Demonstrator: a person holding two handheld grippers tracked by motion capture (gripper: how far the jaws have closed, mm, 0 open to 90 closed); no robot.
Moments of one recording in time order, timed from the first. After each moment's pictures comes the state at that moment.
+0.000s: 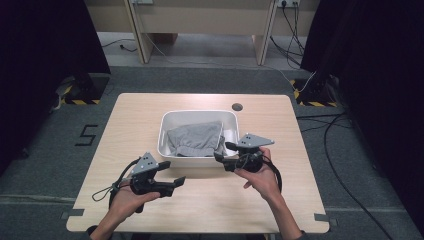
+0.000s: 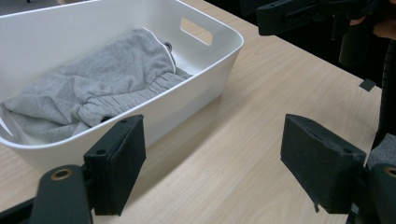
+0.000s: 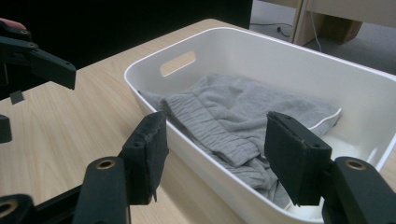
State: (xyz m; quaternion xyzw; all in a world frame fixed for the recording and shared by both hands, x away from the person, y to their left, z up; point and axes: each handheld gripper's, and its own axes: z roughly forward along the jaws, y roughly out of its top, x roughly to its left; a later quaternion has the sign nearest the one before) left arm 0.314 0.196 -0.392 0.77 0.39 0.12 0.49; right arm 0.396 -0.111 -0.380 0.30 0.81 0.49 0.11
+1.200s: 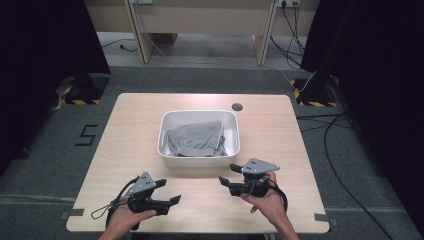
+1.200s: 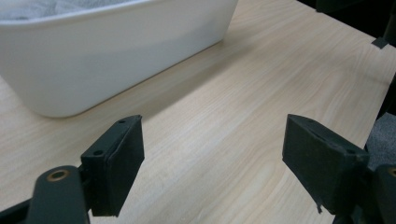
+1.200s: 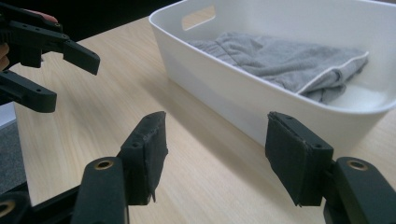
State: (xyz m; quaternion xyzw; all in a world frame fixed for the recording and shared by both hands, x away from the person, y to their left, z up) left arm 0.285 0.208 -0.444 0.78 0.41 0.10 0.47; right arm 0.347 -0.133 -0.416 0.29 0.82 0.48 0.10
